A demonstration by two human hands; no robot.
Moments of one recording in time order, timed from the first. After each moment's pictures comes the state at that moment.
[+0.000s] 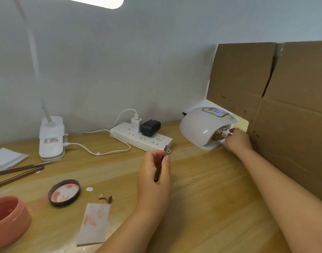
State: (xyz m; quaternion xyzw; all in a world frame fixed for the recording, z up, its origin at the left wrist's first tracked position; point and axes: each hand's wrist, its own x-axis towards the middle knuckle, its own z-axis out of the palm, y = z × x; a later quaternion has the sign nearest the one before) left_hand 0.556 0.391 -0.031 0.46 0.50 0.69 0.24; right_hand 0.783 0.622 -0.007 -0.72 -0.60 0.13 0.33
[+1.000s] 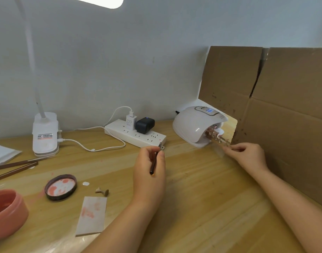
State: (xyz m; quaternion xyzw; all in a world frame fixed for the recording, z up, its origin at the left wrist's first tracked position) left_hand 0.556 0.392 -0.029 0.45 0.50 0.69 0.25; right_hand 0.821 0.528 -0.013 -0.64 -0.63 0.12 0.43
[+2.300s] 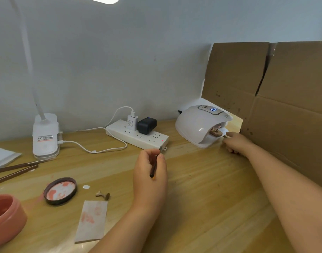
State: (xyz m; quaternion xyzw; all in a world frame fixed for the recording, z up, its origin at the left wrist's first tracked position) left_hand 0.554 0.389 -0.027 0.43 0.52 0.69 0.25; right_hand 0.808 0.611 -0.002 -0.73 -0.63 0.19 0.18
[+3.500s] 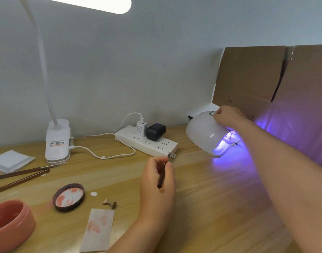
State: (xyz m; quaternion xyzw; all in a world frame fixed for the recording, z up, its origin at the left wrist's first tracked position) left_hand 0.554 0.392 -0.030 0.43 0.51 0.71 0.23; right_hand 0.726 0.645 0.078 -0.67 -0.71 0.01 0.19
